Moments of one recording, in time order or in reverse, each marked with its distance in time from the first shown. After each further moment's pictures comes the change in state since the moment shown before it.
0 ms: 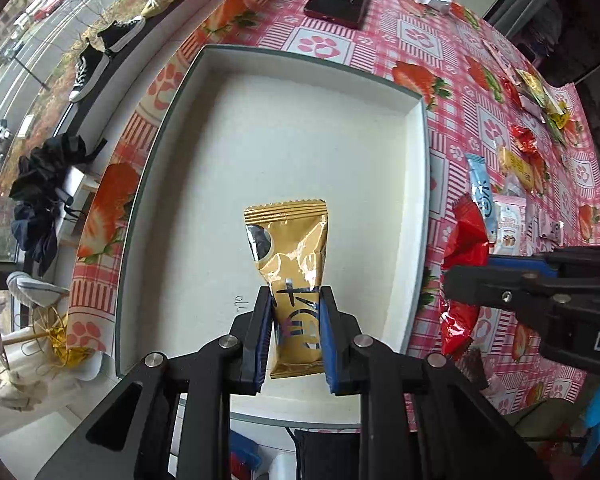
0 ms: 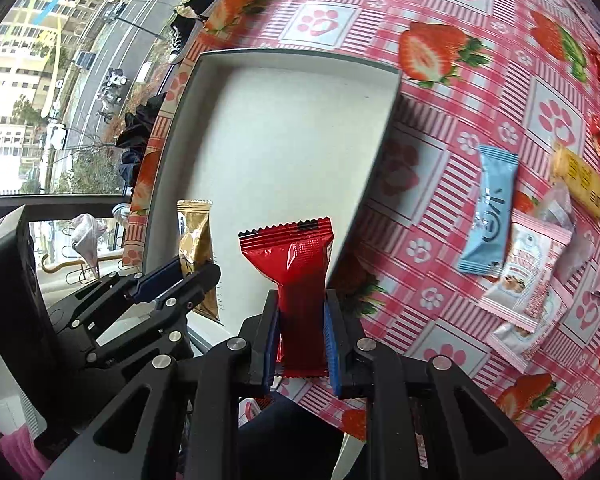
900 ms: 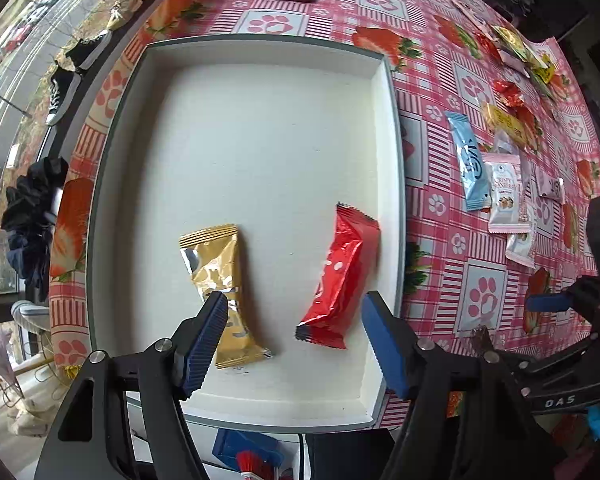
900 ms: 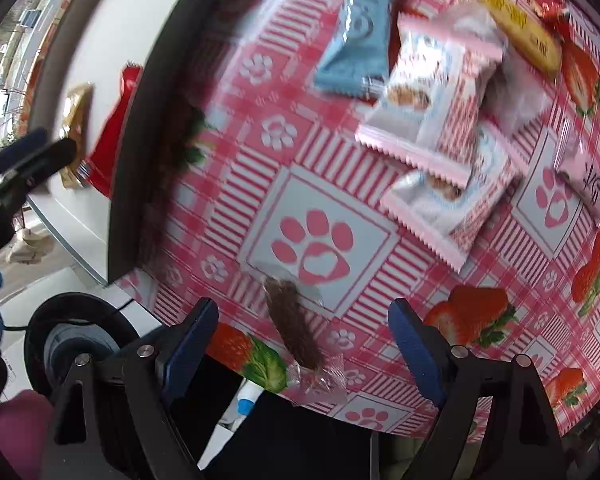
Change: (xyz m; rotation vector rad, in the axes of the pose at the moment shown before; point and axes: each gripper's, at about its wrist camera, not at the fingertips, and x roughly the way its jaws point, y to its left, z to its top) left arm 0.015 -0.037 -0.002 0.147 0.041 -0.012; right arm 0.037 -0.116 -0.084 0.020 0.238 -0.239
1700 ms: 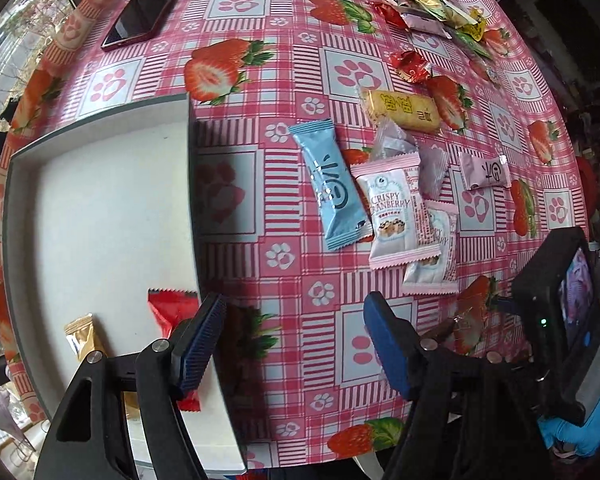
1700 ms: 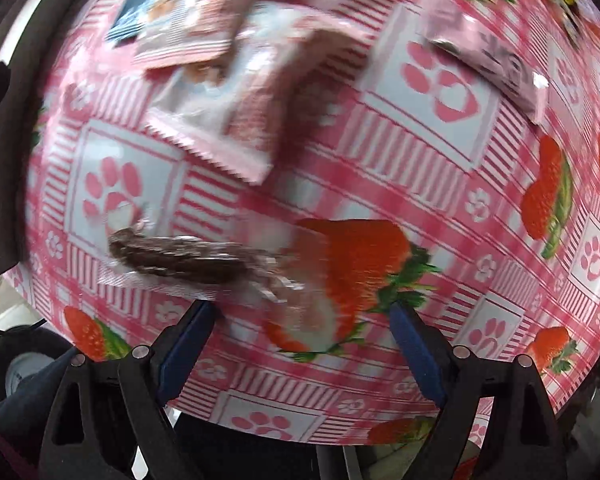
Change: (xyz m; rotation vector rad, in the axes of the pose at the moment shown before) left arm 0.015 -0.113 0.050 0.175 0.022 -0.096; right arm 0.027 -0.116 -0.056 0.171 -0.052 -0.178
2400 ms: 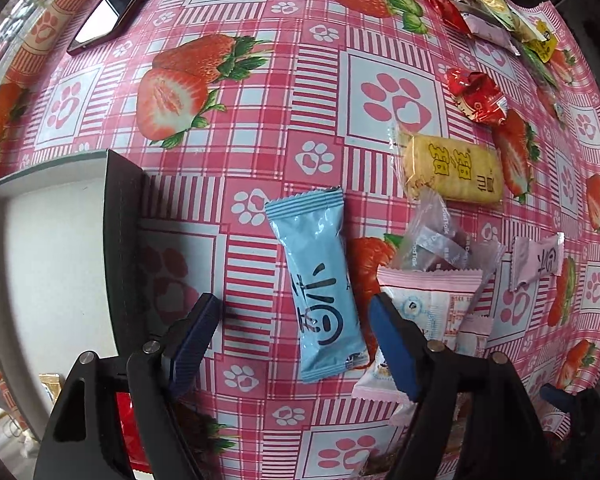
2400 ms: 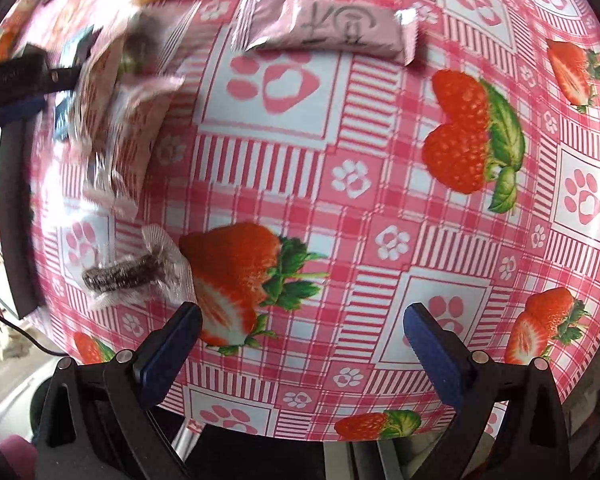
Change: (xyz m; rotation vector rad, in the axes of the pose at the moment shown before) left arm 0.064 -0.018 0.075 -0.107 0.058 0.109; right arm -0.027 -0.120 -0.034 0.197 -0.051 0.127
